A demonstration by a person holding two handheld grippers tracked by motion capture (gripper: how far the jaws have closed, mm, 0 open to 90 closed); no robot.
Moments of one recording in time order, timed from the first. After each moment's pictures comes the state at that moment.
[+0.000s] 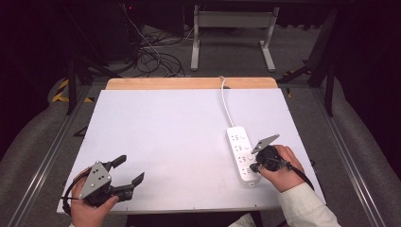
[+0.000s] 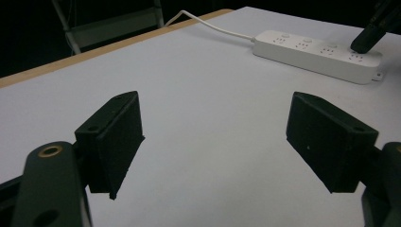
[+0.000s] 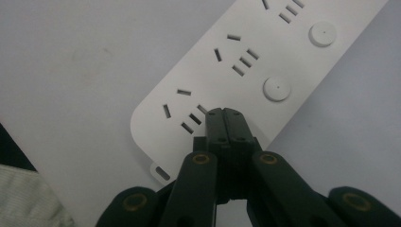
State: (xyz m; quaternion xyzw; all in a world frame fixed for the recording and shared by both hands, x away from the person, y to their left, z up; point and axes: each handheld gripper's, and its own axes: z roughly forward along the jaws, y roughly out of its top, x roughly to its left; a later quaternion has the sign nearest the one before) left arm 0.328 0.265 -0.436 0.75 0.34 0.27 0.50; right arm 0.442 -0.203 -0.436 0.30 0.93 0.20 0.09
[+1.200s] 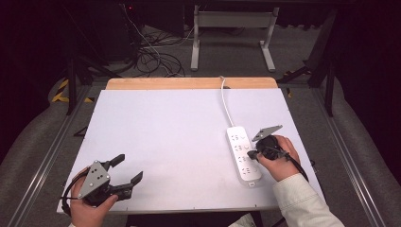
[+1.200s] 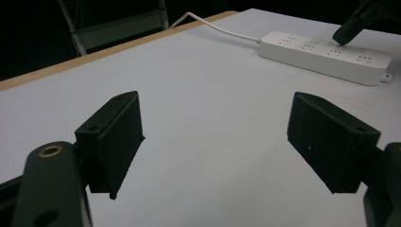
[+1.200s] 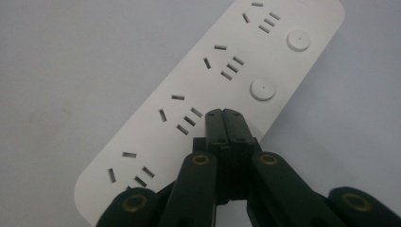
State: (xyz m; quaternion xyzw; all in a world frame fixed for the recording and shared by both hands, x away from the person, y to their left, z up) left arm 0.329 0.267 -0.438 0.75 0.34 0.28 0.50; right arm 0.471 -0.206 -0.436 0.32 0.90 0.26 0.12
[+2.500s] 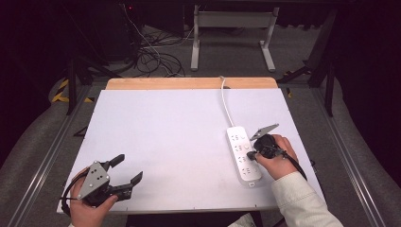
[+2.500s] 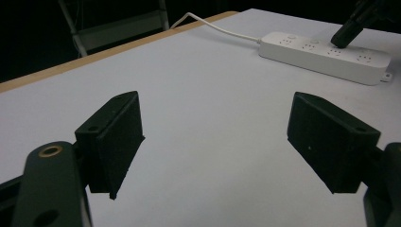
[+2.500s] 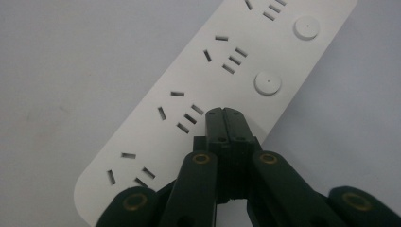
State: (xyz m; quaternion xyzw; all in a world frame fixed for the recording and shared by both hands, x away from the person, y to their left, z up) left arm 0.328 0.268 -0.438 0.75 0.34 0.28 0.50; right arm 0.476 -0.202 -0.439 0.34 0.91 0.24 0.10
